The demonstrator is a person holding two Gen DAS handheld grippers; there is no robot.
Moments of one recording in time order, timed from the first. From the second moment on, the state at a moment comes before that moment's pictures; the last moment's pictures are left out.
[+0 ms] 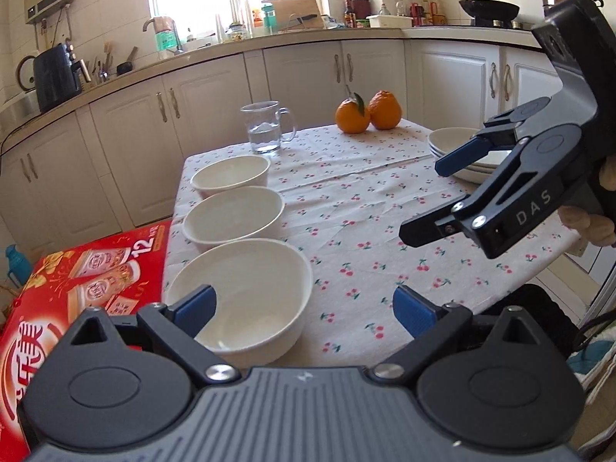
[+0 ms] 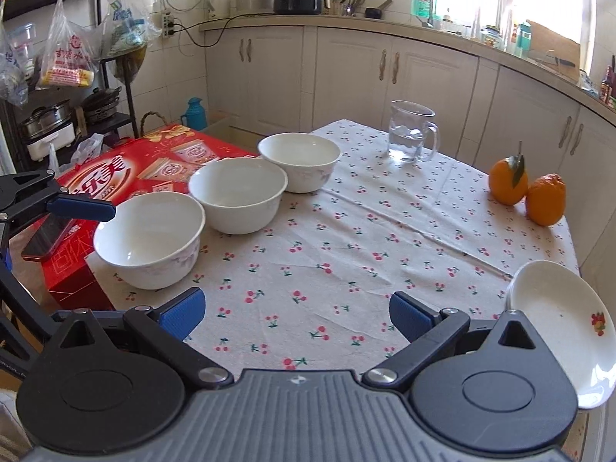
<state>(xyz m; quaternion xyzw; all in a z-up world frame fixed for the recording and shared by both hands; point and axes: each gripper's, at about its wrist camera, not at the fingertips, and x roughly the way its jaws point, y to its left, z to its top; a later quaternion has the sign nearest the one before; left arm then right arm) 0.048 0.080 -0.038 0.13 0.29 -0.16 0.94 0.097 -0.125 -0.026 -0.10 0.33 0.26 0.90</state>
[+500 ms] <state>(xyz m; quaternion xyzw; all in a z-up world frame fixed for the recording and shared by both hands) 0.068 0.118 -0.066 0.12 0.31 -0.15 0.93 0.131 -0.050 -0.032 -0.11 0.35 0.36 0.86</state>
